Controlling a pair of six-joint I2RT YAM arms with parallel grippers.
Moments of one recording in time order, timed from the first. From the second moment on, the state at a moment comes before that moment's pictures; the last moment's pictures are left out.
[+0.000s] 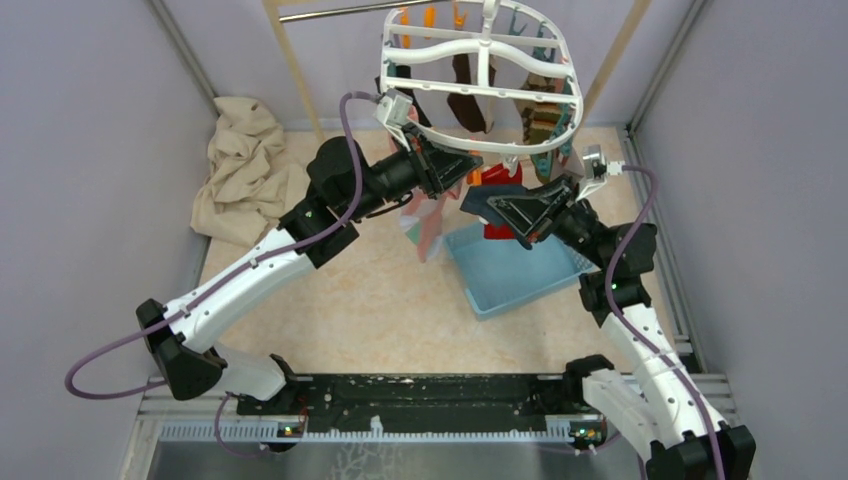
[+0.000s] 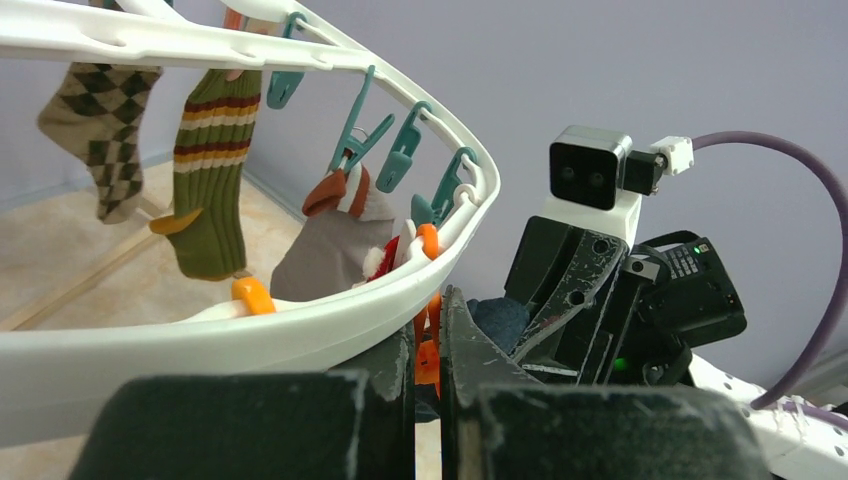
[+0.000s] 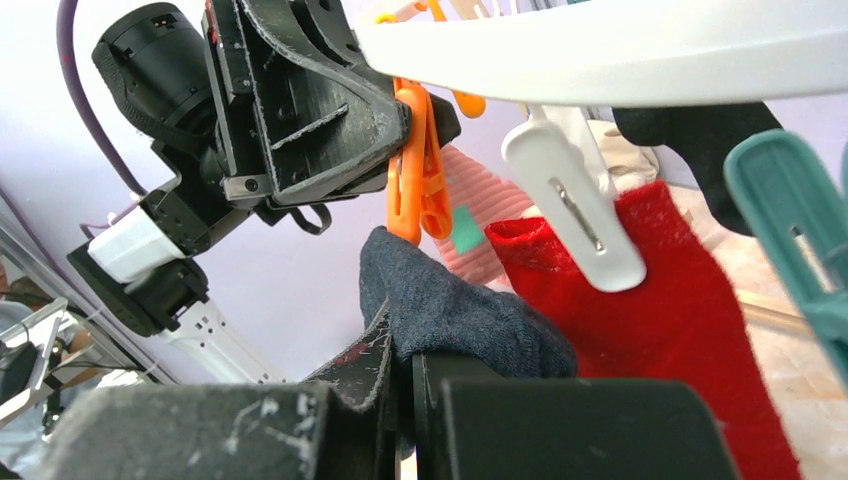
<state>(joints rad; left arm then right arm) -0.88 1.39 1.45 0.13 0.18 -0.53 0.24 0.80 0.70 0.60 -0.72 0.87</state>
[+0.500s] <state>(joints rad) -0.88 1.41 1.49 0.12 0.19 -0.55 0.24 0.75 0.70 0.57 -0.70 0.83</state>
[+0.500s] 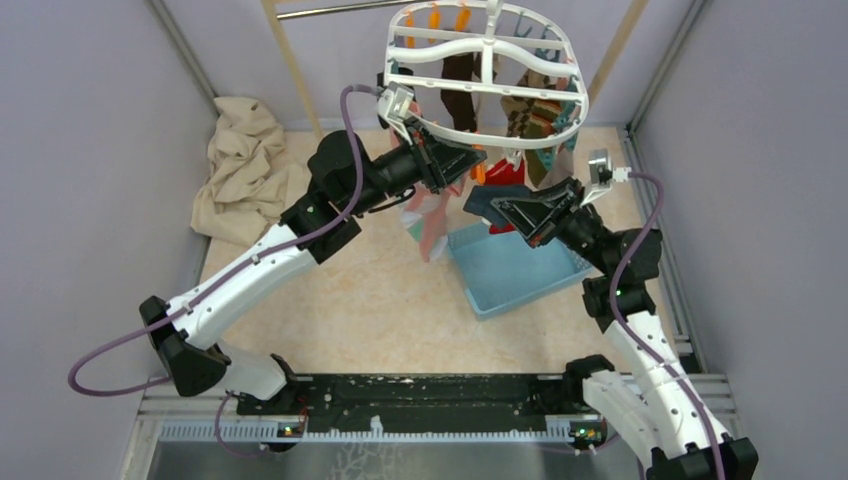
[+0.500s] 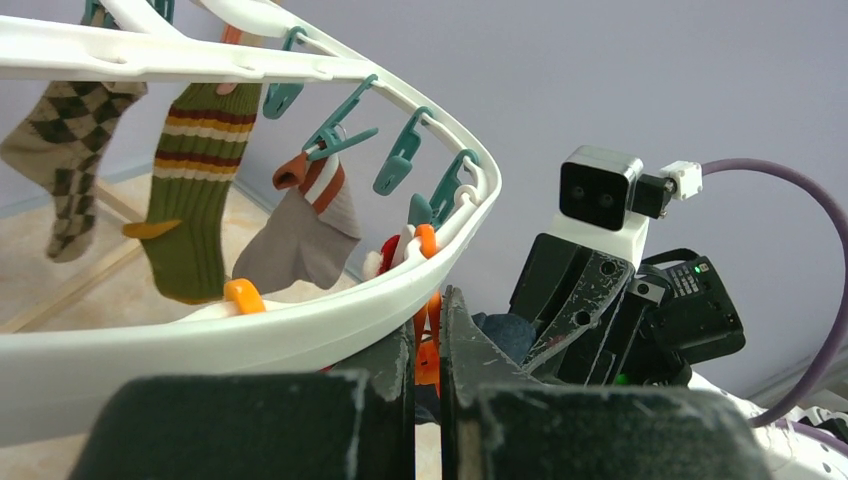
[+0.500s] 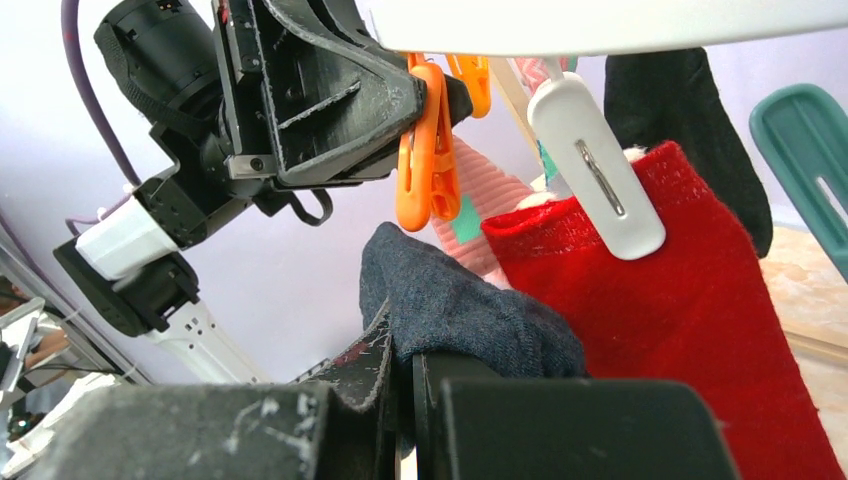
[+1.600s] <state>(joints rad) -0.88 1.41 1.51 0.11 0.18 -0.55 0.24 0.82 0.70 0.64 -0.66 0.85</state>
